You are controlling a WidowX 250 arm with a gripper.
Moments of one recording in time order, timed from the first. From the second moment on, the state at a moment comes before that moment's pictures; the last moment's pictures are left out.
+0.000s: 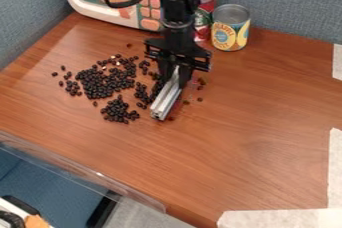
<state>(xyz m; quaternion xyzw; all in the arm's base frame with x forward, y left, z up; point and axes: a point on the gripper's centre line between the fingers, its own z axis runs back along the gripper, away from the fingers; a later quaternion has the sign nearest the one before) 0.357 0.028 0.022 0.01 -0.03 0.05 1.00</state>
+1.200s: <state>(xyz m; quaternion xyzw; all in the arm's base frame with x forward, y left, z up) 0.360 -0.016 0.009 0.03 -0.03 0.07 1.00</state>
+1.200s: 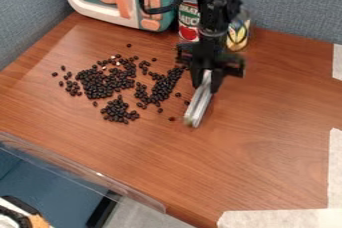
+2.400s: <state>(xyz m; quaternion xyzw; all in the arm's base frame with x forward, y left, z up) 0.375 -0.043 0.000 0.01 -0.03 0.03 1.00</state>
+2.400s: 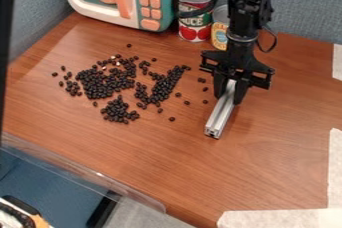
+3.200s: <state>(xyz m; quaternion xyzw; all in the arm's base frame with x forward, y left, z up) 0.372 0.021 0.002 0.02 -0.03 0.05 1.00</state>
